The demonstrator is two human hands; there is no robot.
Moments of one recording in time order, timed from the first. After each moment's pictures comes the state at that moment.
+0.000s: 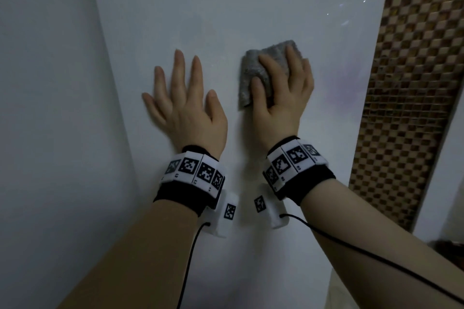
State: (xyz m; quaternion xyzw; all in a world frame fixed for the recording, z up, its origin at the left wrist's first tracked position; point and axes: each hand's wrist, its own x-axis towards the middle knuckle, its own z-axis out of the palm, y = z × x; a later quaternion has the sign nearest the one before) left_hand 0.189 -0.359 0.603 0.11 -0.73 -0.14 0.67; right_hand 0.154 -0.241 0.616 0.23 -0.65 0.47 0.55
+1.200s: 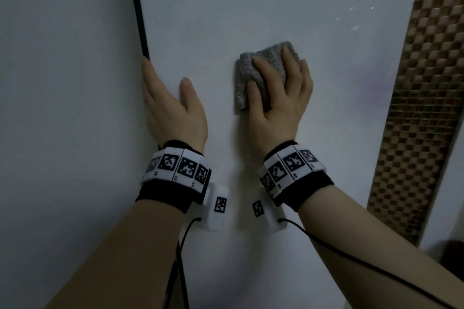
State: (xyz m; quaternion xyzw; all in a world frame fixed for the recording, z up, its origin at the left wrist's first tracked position) left_hand 0.207 -0.432 0.617 0.08 -0.64 -0.37 0.67; right_hand 0.182 -0.300 0.614 0.23 -0.64 0.47 0.57
